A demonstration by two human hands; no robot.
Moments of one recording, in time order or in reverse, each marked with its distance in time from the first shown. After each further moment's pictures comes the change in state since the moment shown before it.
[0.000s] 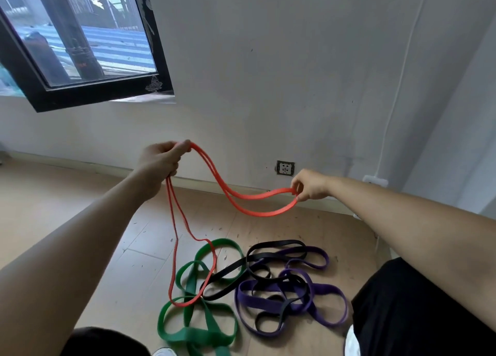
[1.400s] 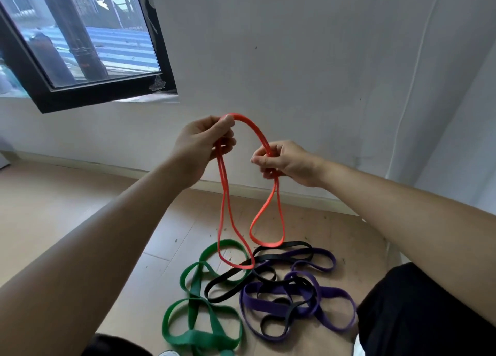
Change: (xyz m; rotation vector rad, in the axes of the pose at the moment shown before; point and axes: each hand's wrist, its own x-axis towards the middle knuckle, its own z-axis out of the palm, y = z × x) left_hand -0.016 0.059 0.064 -0.214 -0.161 0.105; right_hand -0.033 -0.096 -0.033 0.895 0.119 -0.360
